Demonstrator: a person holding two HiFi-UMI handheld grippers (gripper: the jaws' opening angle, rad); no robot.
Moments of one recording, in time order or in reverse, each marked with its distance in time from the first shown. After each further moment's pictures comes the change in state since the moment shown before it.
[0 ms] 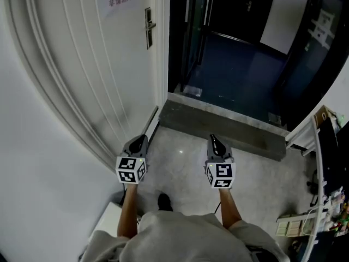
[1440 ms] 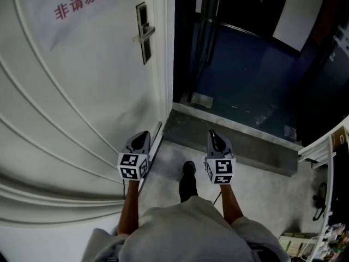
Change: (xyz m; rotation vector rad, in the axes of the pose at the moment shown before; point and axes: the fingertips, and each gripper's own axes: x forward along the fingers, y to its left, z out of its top) left arm 0.308 0.161 0.003 -0.024 0.066 -0.005; right arm 0.350 -0.054 -0.045 -0.001 0.058 0.043
